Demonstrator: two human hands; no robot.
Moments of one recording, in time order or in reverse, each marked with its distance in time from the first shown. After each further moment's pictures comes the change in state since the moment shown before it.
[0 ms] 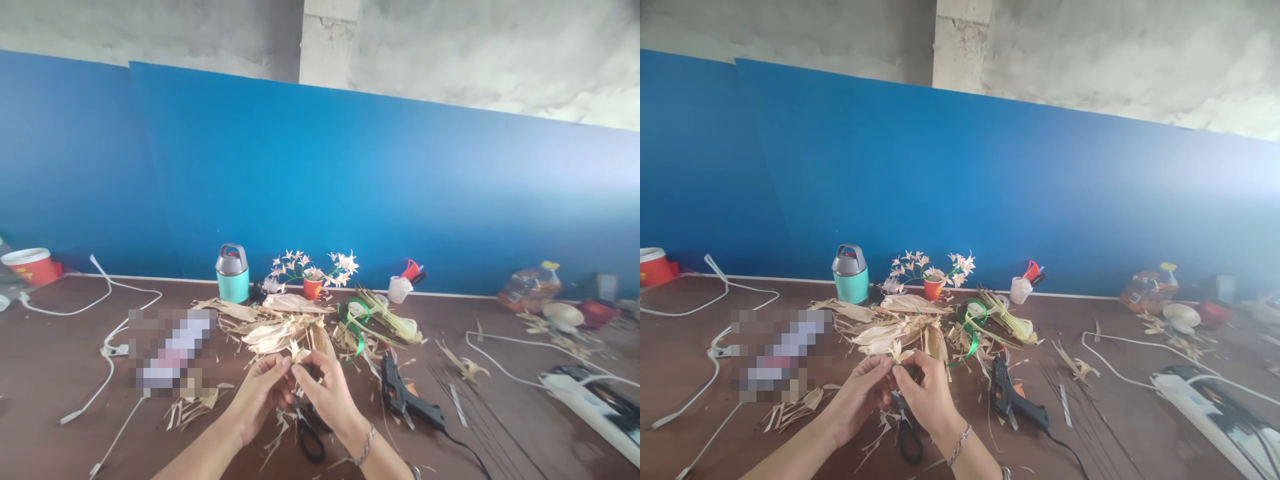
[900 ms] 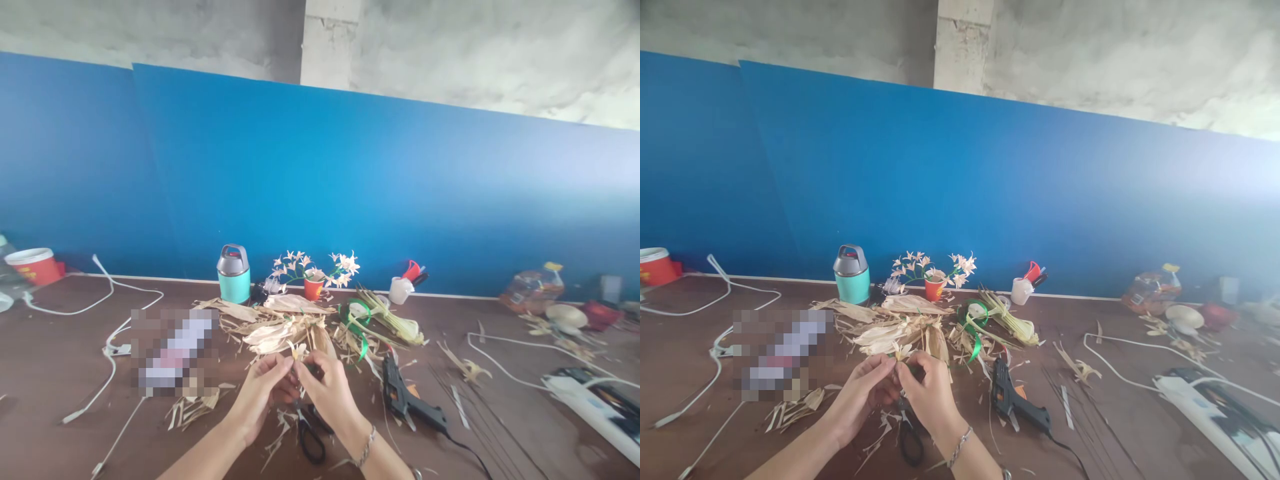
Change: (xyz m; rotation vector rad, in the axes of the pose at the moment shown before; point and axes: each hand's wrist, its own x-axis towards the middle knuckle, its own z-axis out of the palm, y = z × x) left_hand -0.003 0.003 0.004 0.098 0.065 0.054; right_hand 0.002 0.000 -0.002 -0.245 0.065 -0.010
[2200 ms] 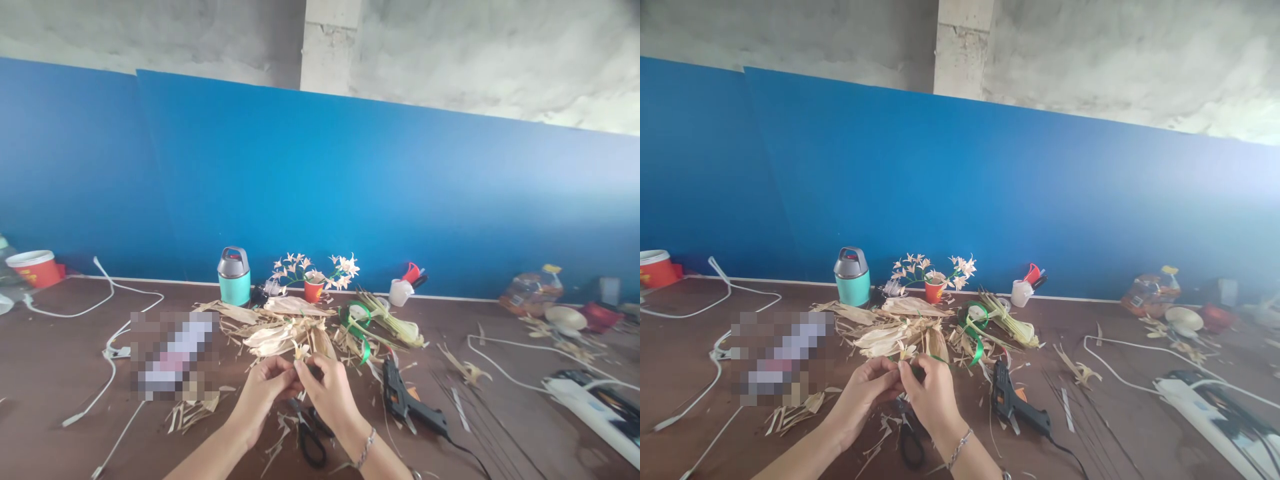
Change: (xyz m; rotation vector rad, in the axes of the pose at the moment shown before) left_hand 0.003 -0.004 0.001 0.073 0.037 0.020; right_hand 0.003 0.002 -0.001 -0.172 0.049 -0.063
